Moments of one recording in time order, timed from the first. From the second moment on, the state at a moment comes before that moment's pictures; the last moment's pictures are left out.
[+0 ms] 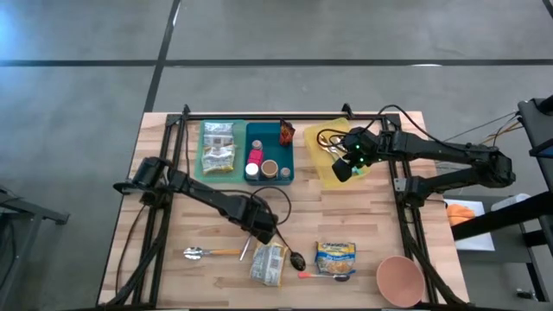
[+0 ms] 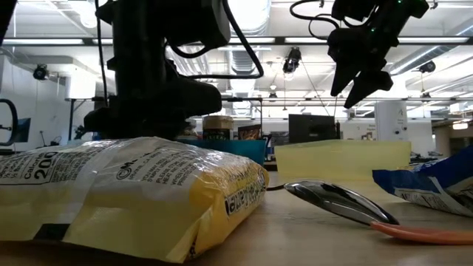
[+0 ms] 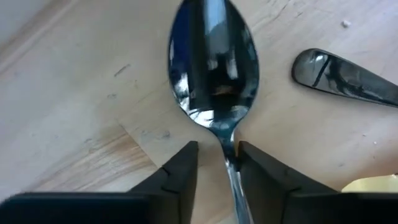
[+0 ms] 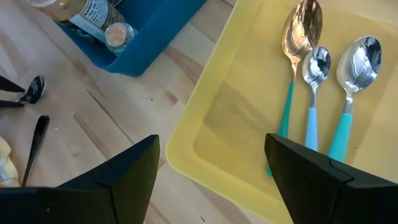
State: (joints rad) left arm -0.27 1.96 1.24 -0.76 -0.06 -1.21; right arm -0.29 1.11 0.88 -0.75 0.04 0.58
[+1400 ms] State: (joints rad) left arm -0.16 1.46 1.24 -0.14 -0.43 -0.81; right arm 0.04 1.12 0.87 -0.04 -0.19 0.63
